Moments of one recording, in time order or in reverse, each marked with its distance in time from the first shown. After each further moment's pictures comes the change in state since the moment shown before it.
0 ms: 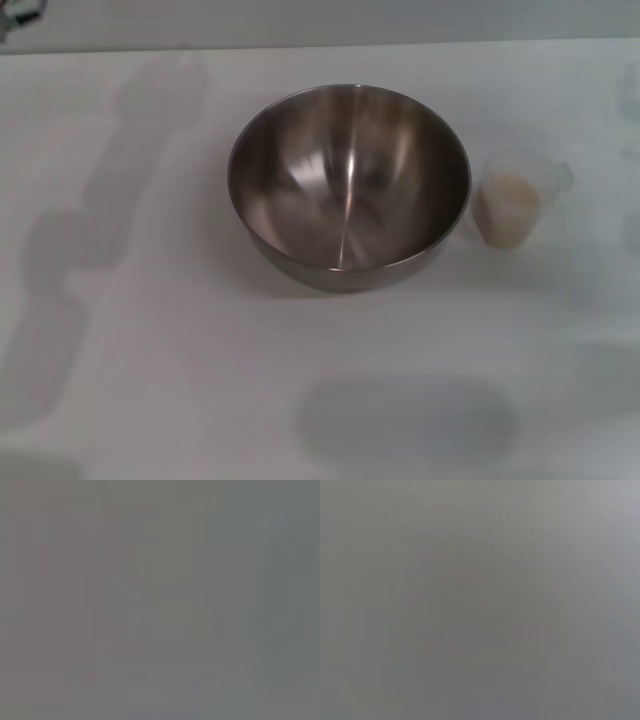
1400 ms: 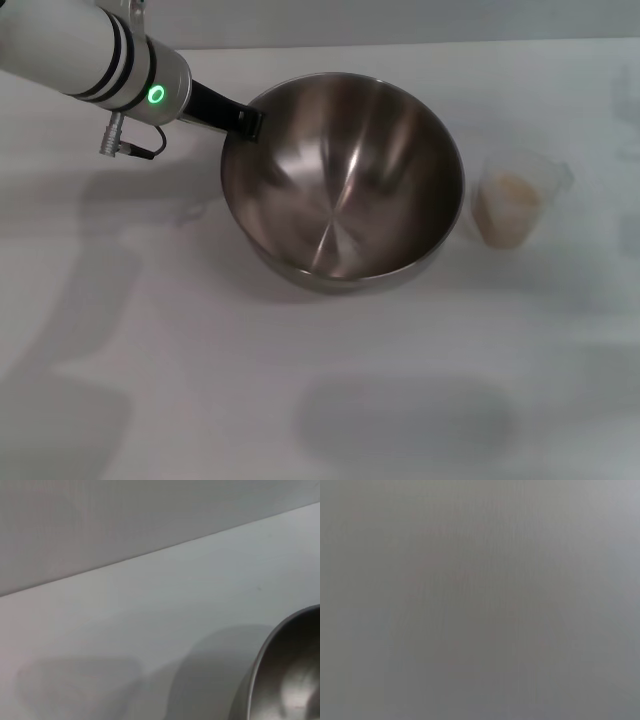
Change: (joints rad) left arm -0.282 0.000 -0.051 0.338 -0.206 -0.606 -0.094; right arm 0.000 0.007 -0.009 0.005 0.000 -0.004 0.000
